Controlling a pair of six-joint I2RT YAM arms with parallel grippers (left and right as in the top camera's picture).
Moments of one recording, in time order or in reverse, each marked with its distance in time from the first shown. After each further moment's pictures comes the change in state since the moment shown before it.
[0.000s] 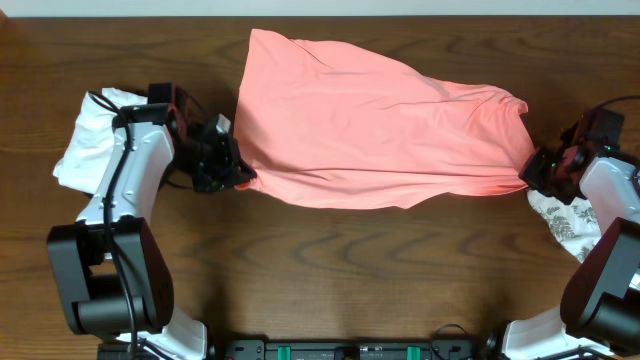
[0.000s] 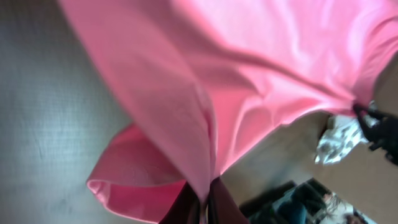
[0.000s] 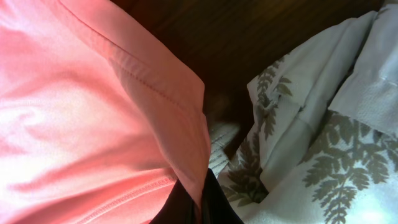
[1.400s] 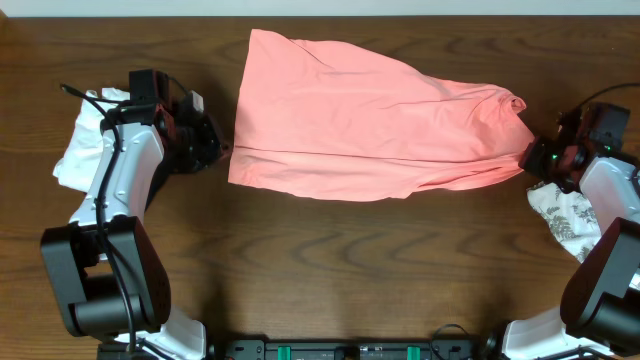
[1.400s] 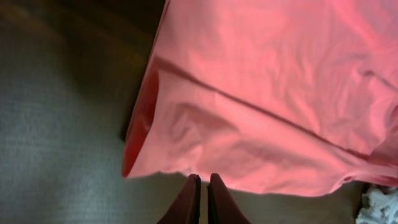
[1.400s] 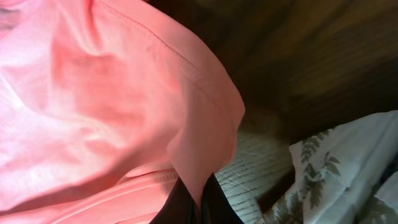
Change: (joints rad) left arm 0.039 0.000 0.000 0.219 -0.186 -0.083; right arm 0.000 0.000 0.000 0.137 -0.111 -0.095
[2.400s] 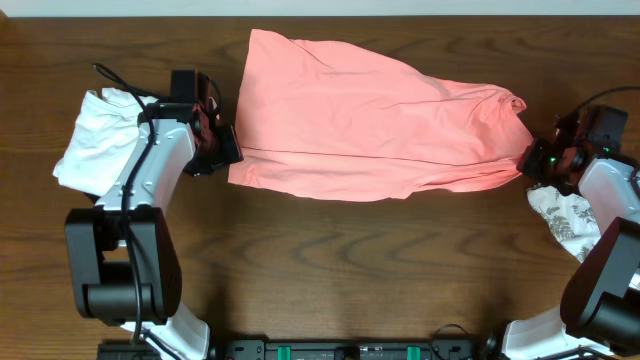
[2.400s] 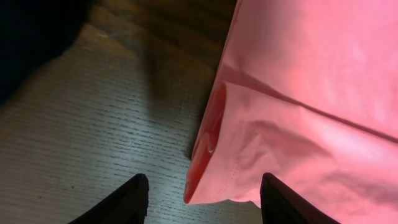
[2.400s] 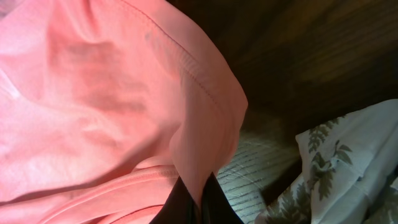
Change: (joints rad) left arm -0.138 0.055 0.000 0.019 -0.401 0.027; right arm 0.000 0.000 -0.013 -0.011 -0.010 0.000
